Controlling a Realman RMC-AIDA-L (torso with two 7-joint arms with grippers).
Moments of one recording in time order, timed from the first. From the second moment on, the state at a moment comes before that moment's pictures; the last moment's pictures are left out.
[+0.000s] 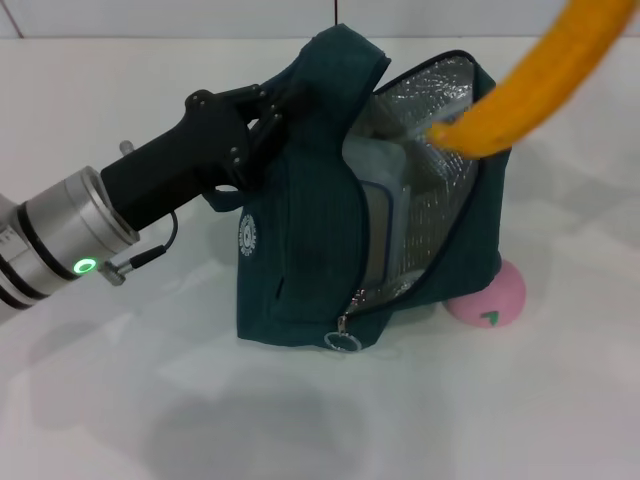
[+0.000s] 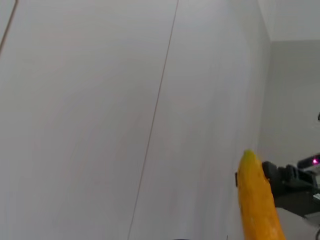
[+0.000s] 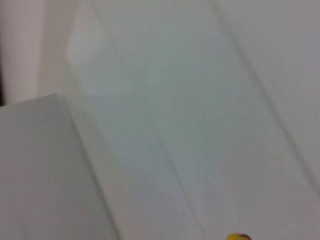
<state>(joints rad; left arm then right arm) -0.66 -2.08 2.84 -0.17 -0.71 1.76 -0.88 0.52 1.96 -0.70 -0.81 -1.44 -1.69 1.74</state>
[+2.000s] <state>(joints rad) -0.65 -2.09 2.83 -0.17 -0.72 1.75 -0.84 0.24 1.99 -0.82 -0.52 -1.48 -1.64 0.96</state>
